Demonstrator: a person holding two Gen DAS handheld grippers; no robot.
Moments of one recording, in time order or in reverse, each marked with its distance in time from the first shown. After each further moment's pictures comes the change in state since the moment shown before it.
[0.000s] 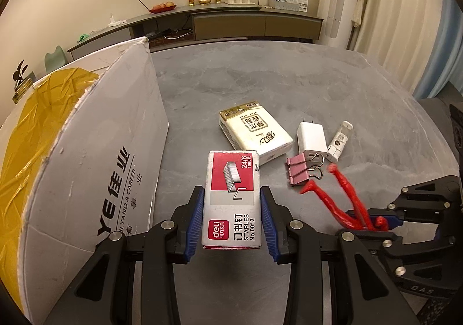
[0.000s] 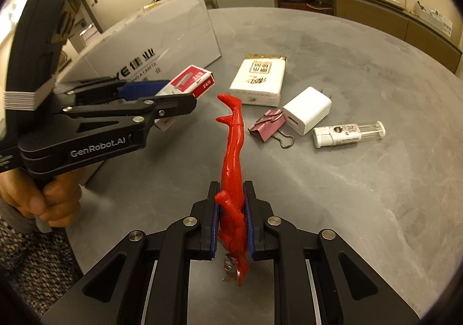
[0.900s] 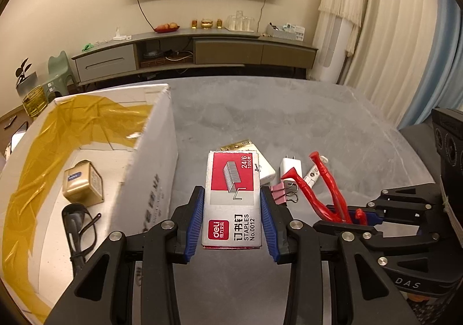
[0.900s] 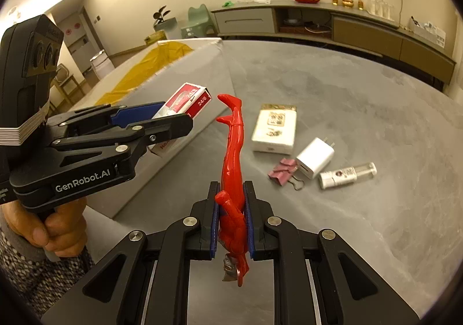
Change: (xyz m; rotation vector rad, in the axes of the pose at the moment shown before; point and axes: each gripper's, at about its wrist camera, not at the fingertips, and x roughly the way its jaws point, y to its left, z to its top) left arm -0.062 0.015 0.009 -0.060 -0.129 -0.056; right arm -0.039 0.038 0.025 0.001 -0.115 -0.010
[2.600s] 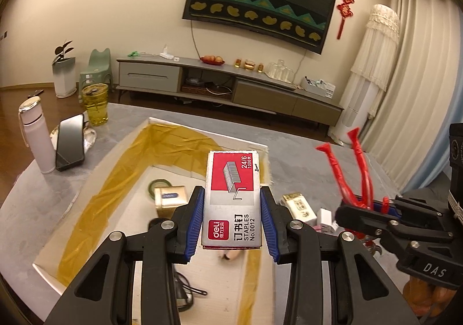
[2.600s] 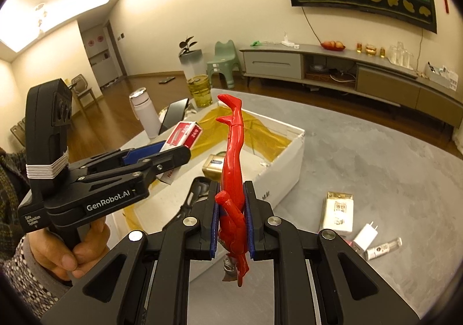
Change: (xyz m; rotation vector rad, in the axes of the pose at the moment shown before) left arm -0.104 0.117 0.004 -0.218 -0.204 0.055; right arm -0.017 0.113 0.075 -0.095 -0.185 0.049
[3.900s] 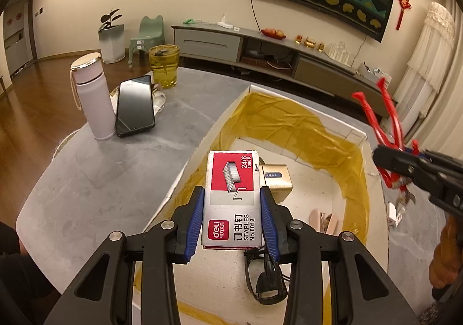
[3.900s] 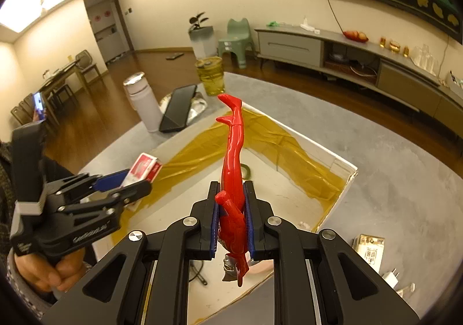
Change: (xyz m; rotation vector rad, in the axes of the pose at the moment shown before) left arm 0.016 0.098 -0.005 -0.102 0.159 0.238; right arm 0.109 0.025 0.058 -0.060 0.135 0.019
